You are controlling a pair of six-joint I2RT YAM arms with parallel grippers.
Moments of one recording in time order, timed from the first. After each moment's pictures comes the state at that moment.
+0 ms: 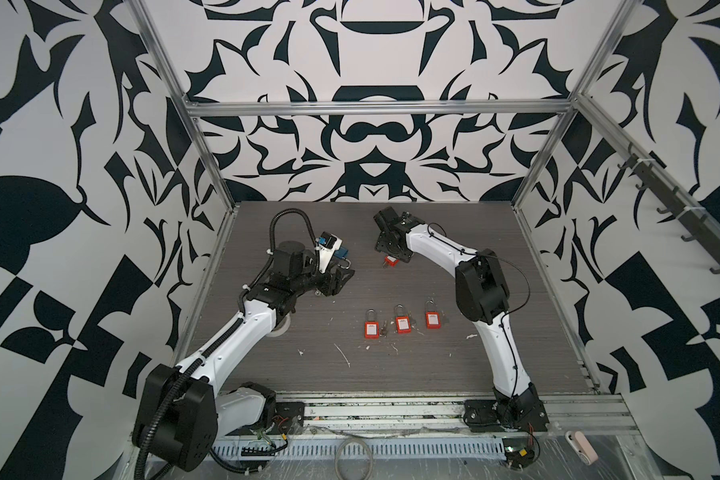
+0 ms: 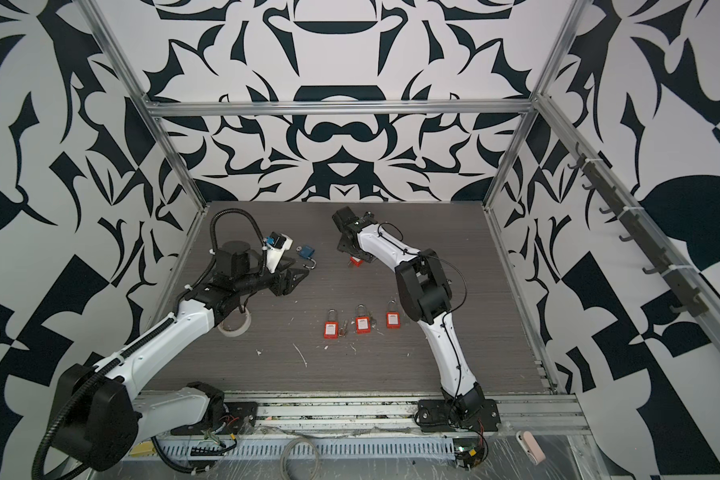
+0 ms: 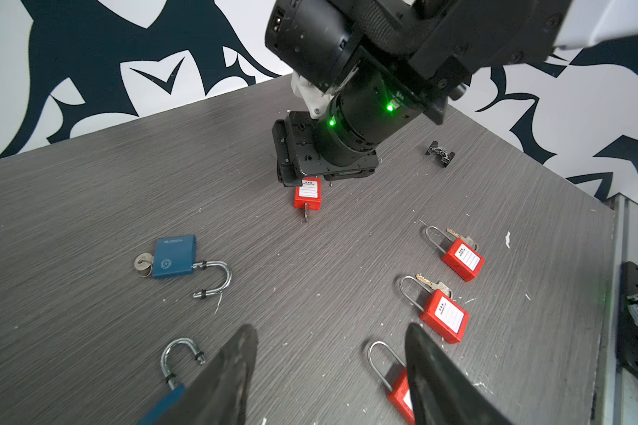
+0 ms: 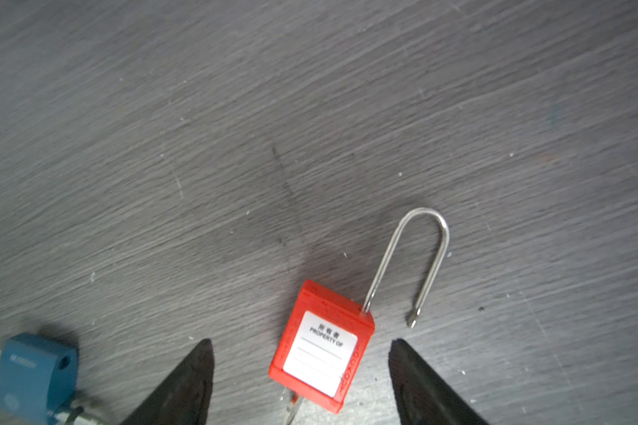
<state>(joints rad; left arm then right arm) -0.38 1.20 0.78 -0.07 0.49 0.07 0.56 2.32 1.98 -0.81 0.26 0.93</state>
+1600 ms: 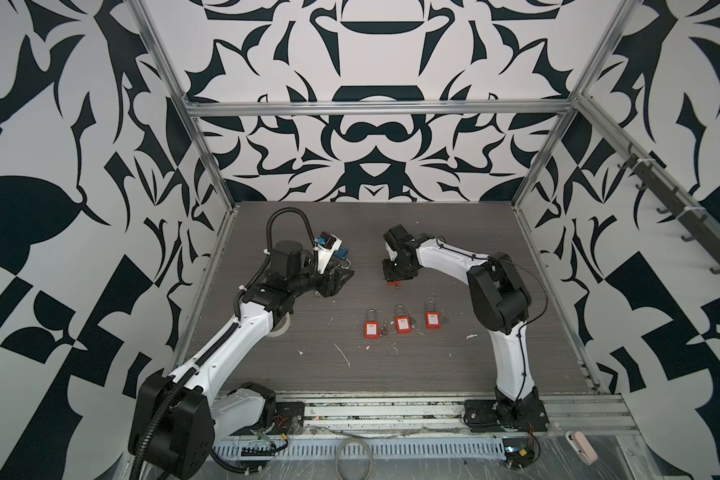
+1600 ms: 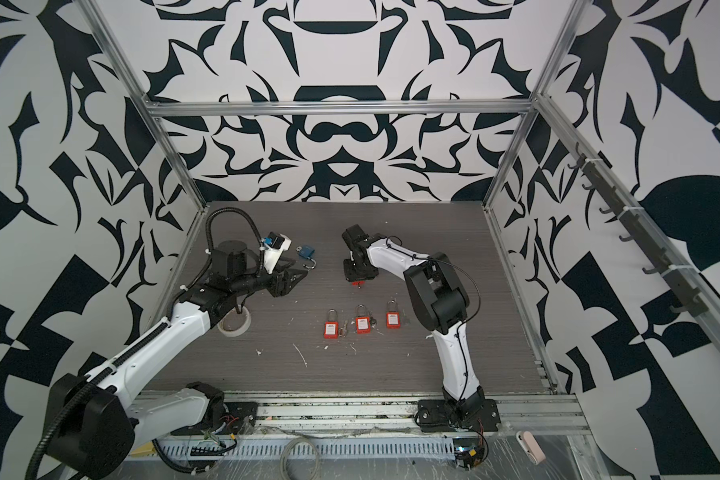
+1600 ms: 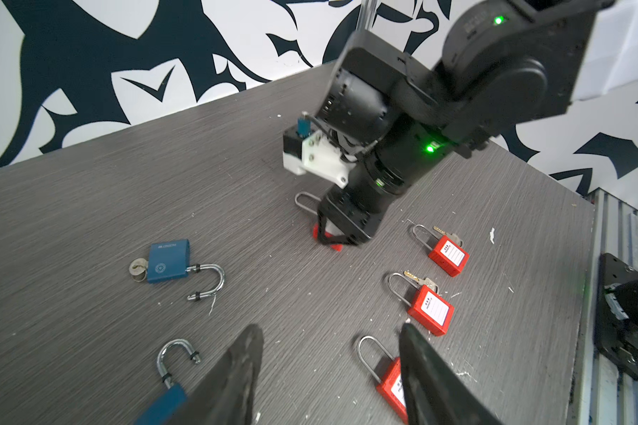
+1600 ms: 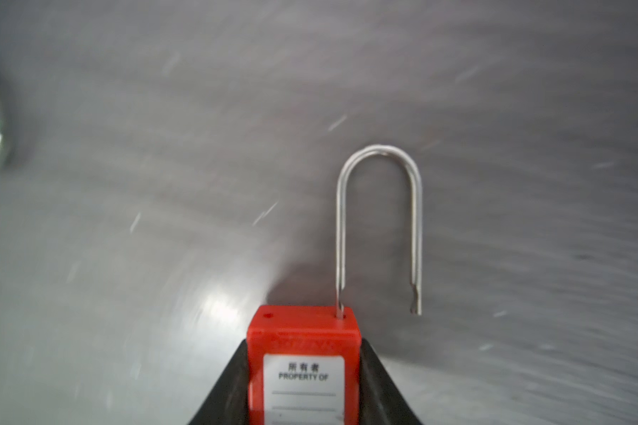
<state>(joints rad) -0.38 1.15 0.79 -0.13 0.51 0.07 0.57 2.10 1.54 -0.67 -0.08 0.31</state>
